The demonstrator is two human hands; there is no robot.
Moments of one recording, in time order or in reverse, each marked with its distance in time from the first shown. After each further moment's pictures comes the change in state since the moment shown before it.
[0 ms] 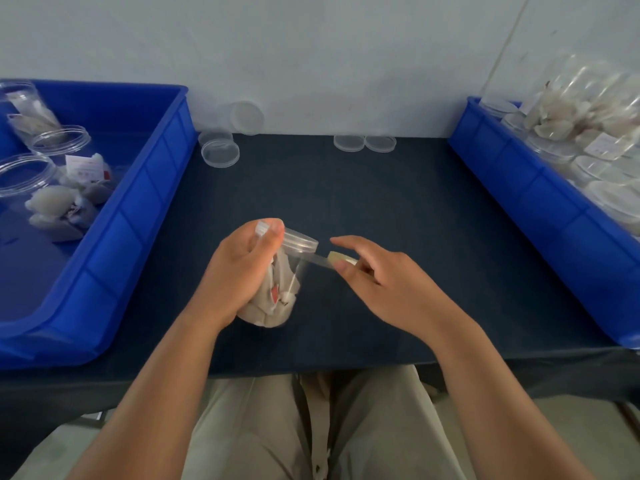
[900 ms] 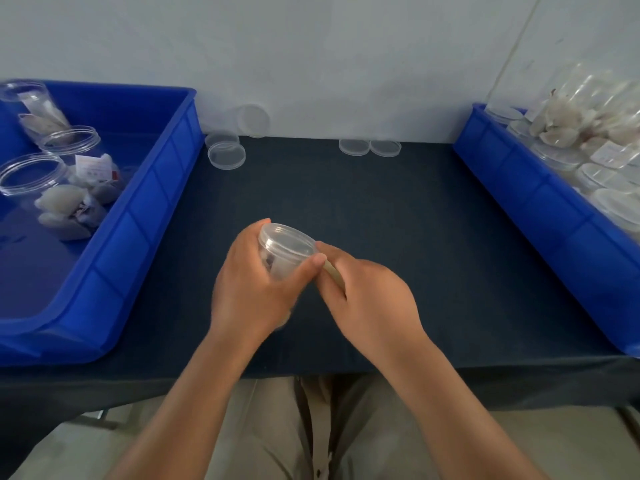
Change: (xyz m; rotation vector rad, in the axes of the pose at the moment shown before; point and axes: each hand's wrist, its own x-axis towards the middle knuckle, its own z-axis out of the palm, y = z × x) left_hand -0.027 0.000 0.019 0.181 0.239 0.152; right_hand -0.011 -0.050 0.028 -0.195 0.230 -0.037
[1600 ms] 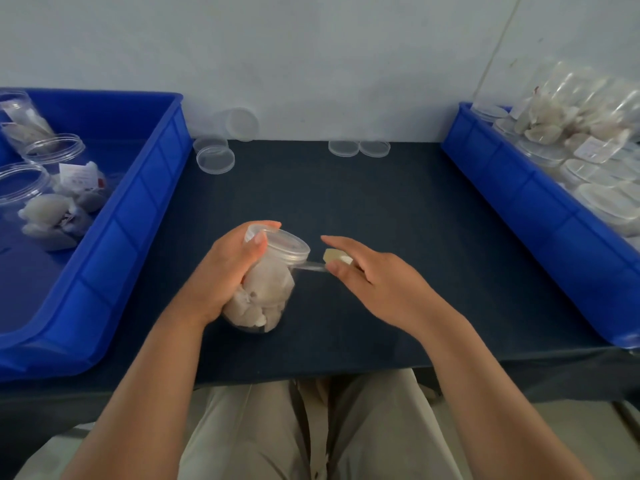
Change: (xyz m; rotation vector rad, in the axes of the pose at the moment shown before) left_hand 0.043 -0.028 -0.026 -0.418 -0.409 -0.001; right_hand 0.023 0.056 -0.012 0.160 -0.229 0.033
